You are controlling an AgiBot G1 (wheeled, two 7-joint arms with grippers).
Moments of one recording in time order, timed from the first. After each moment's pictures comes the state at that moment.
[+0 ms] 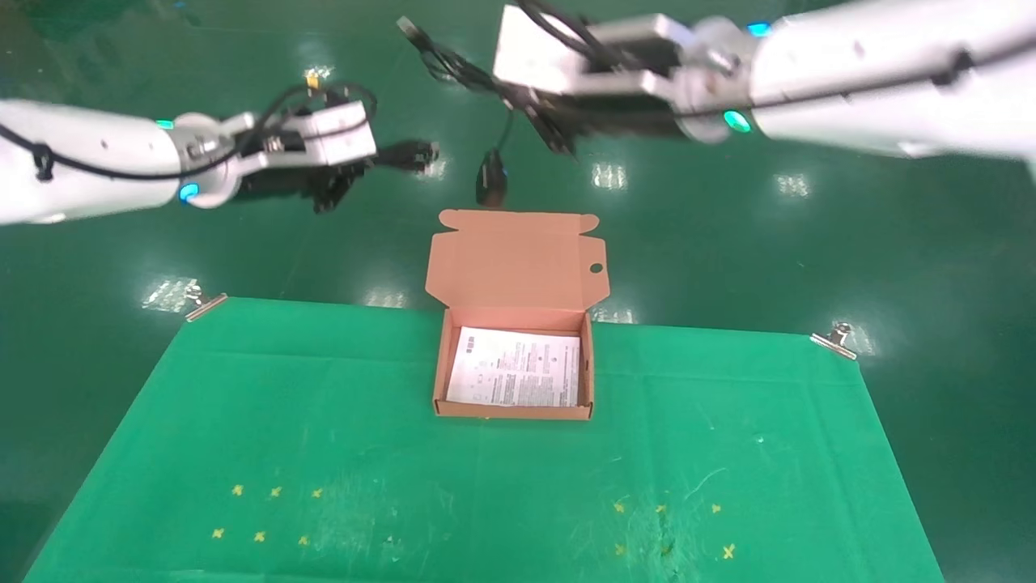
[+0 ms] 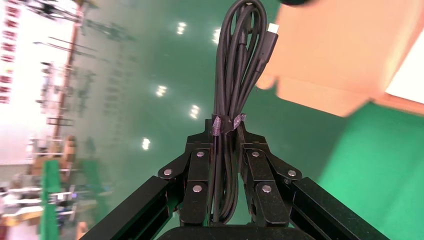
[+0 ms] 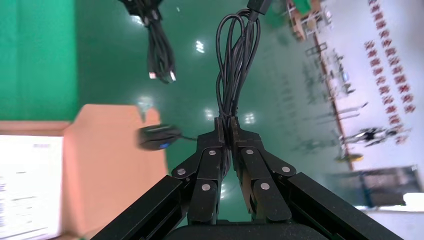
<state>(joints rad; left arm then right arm) -1.75 1.12 0.83 -0.75 2.02 0.77 -0.23 1.79 -1.19 -0.71 1.04 -1.98 -0.93 0.27</state>
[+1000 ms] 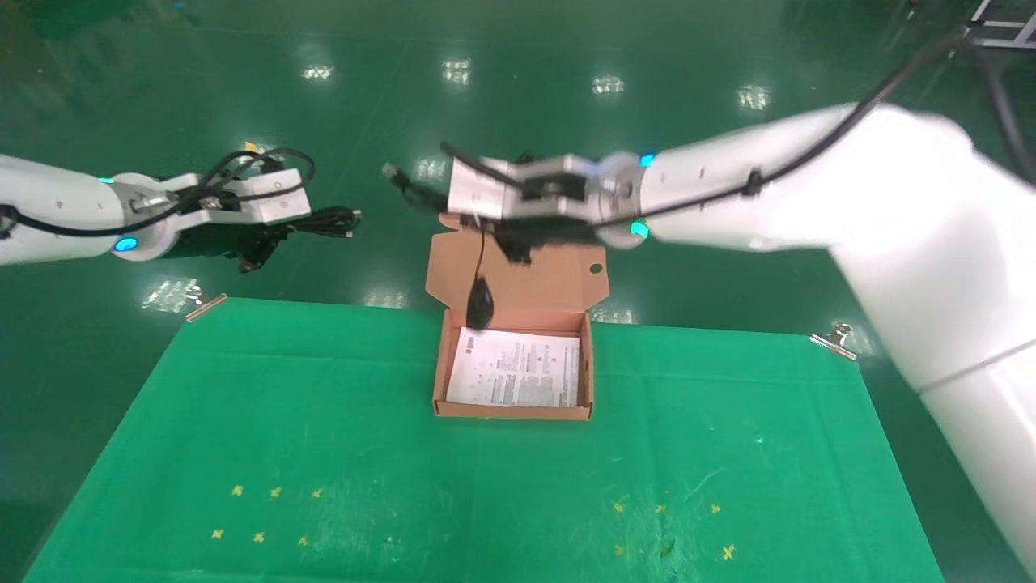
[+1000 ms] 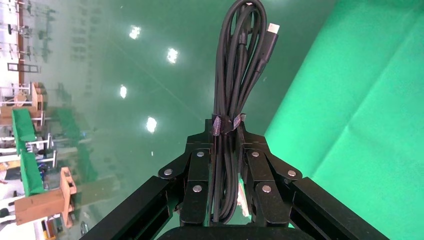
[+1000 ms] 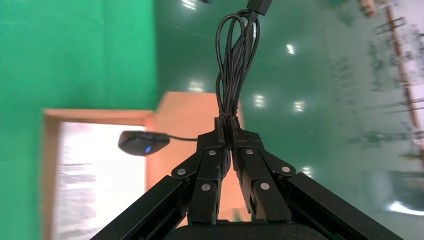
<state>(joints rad) -1.73 1.03 0.88 -0.85 2.21 0.87 -0.45 1.74 -1.35 -0.83 0.83 -1.92 -0.86 0.21</state>
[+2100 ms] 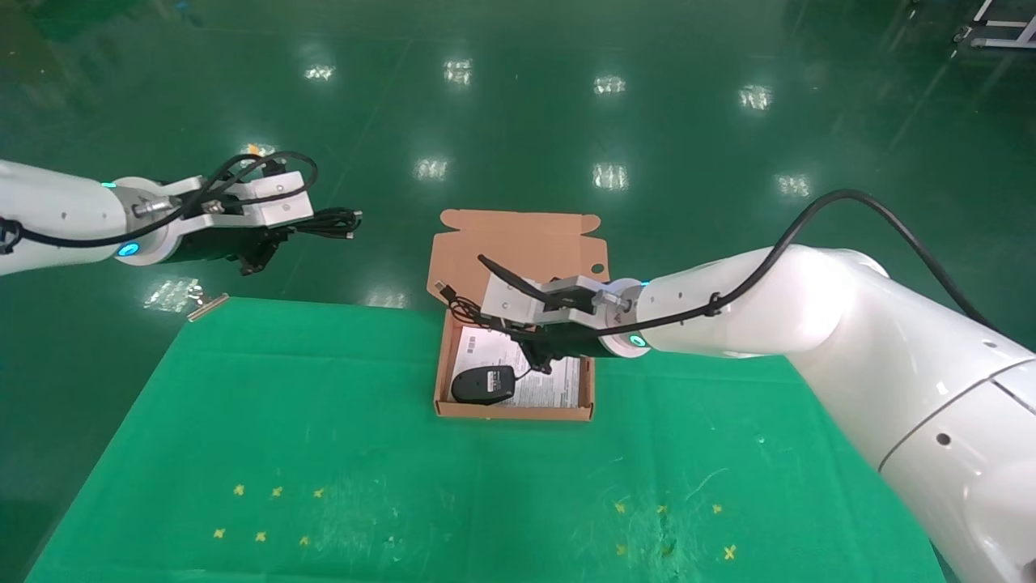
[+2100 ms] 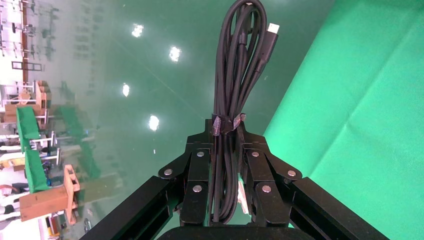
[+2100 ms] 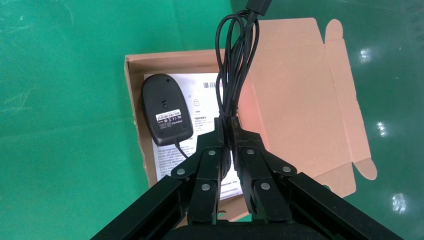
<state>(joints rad) -1.70 1.02 0.89 -0.93 2.25 0.88 -0.52 1.66 -1.35 -1.07 0.66 -1.78 -0.77 0.32</state>
